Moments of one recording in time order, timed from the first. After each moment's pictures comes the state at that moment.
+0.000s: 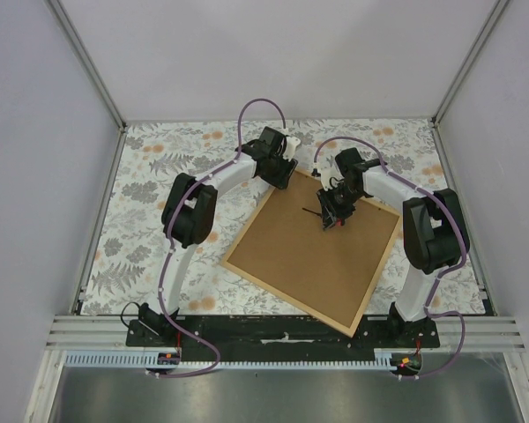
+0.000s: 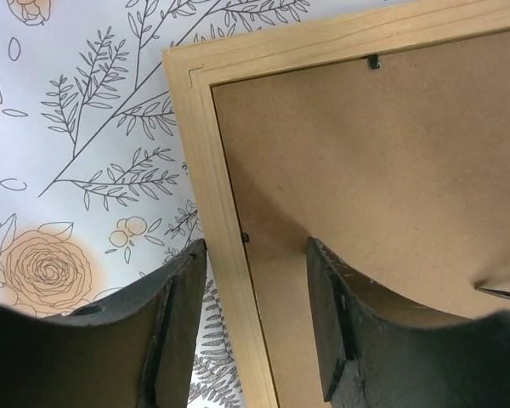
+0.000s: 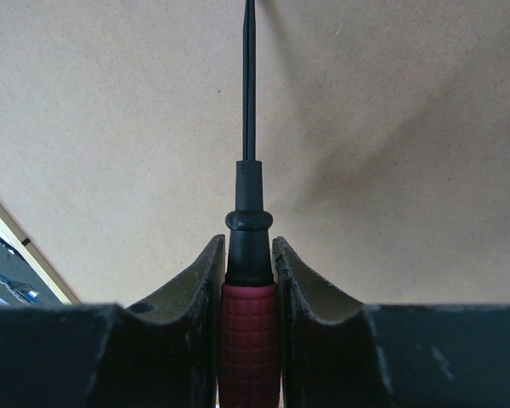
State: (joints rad) left arm -0.55 2.33 1.90 -0.50 0.15 0.09; right arm 0.30 1.84 1.27 -0.78 -0.43 -0.20
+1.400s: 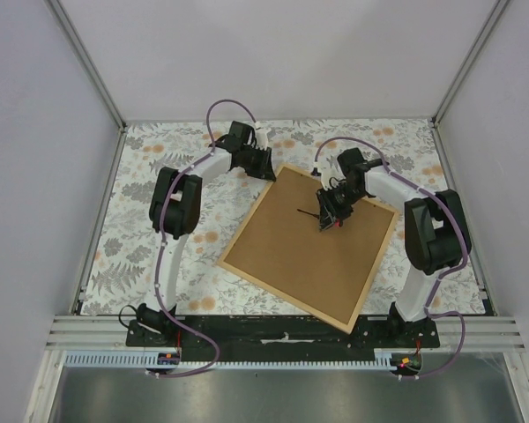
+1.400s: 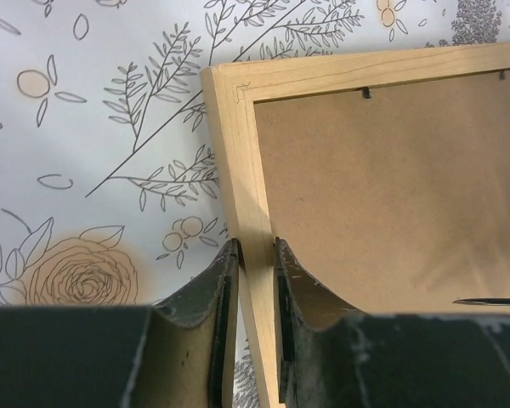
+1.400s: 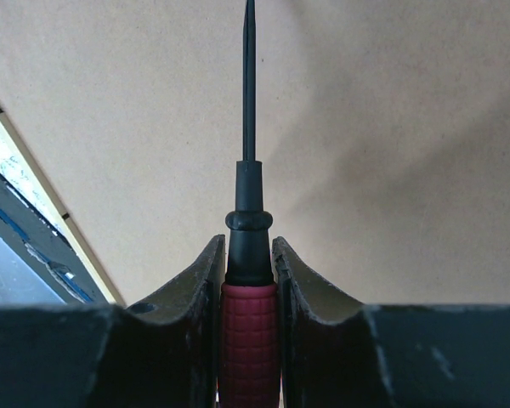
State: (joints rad) left arm -0.38 2.38 1.88 -0.41 0.52 -0.04; right arm 0.29 1.84 1.26 -0.79 -0.54 -0.21
